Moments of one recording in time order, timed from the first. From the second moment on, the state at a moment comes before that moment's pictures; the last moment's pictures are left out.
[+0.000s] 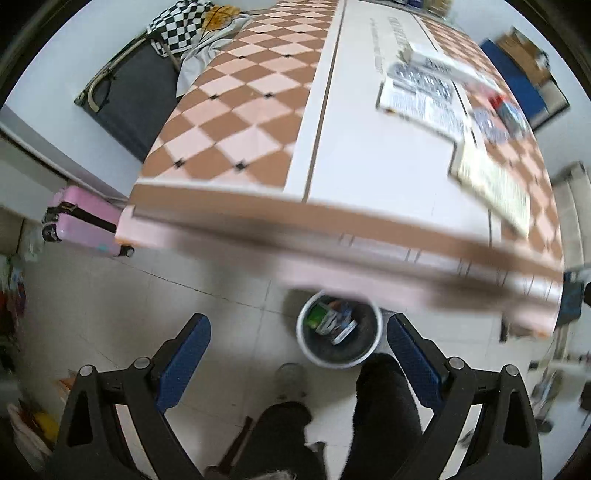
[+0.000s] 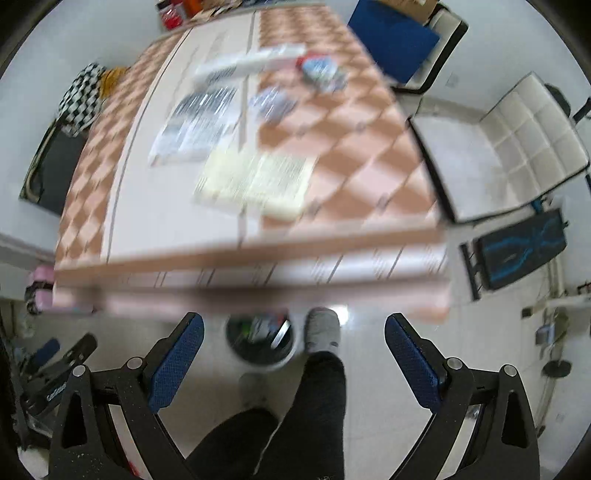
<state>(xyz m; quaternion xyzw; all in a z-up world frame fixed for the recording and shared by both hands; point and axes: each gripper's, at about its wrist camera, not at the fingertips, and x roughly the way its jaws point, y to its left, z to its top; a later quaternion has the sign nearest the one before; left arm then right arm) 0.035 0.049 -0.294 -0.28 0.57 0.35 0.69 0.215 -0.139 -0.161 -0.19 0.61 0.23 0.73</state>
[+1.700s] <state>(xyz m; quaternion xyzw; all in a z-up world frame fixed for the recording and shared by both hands) 0.205 0.244 -0.383 -0.46 0.58 0.44 0.51 0.496 0.006 -0.322 -0.30 0.69 0.27 0.61</state>
